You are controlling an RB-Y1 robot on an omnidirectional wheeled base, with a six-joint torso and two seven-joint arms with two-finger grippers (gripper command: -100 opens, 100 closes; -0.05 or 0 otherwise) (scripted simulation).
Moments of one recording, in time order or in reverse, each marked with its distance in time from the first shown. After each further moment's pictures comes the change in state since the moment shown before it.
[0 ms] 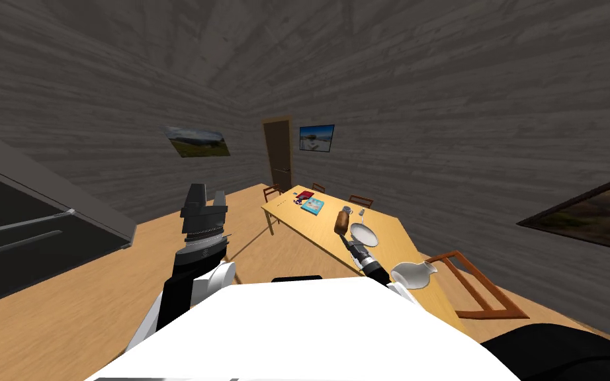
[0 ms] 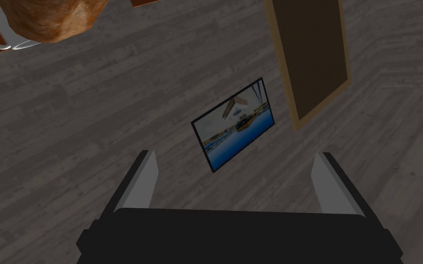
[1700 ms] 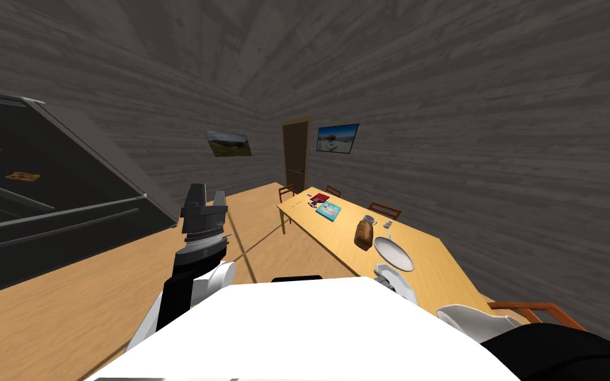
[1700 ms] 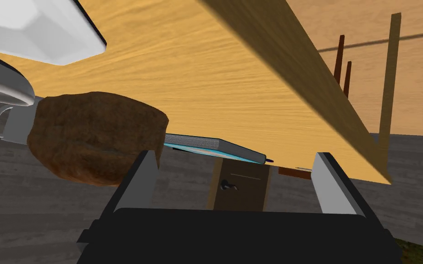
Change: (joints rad) left arm 0.000 0.000 0.000 0.000 0.000 0.000 0.000; right arm 0.020 -0.183 -0.003 0.490 0.307 0.009 0.187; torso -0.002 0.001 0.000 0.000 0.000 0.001
